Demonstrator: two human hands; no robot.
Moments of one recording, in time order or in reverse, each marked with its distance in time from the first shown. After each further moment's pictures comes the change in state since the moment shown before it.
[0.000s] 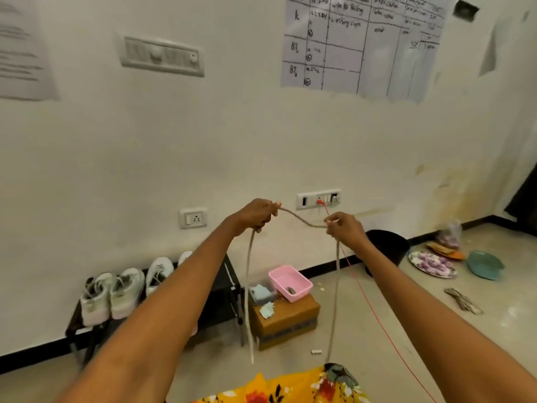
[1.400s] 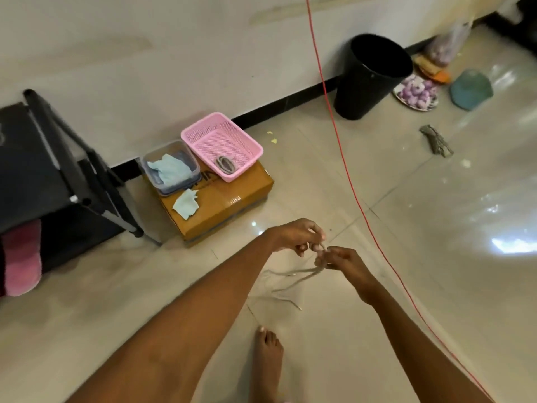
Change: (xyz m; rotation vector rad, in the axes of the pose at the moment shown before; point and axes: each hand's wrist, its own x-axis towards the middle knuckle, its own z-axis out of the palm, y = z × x) left_hand 0.258 -0.338 0.394 -0.397 -0.917 -0.484; right_hand 0.023 0.432 0.184 0.320 -0.355 0.785
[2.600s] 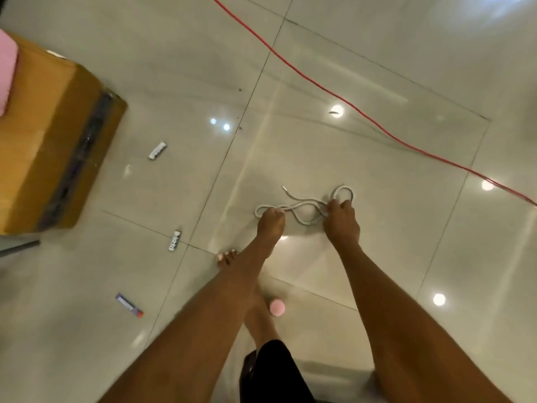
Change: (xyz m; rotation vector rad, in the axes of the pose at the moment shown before) left_hand 0.150 -0.209 0.212 0.006 0.259 -0.566; right_hand -0.012 0.341 -0.010 -0.503 0.364 0.655
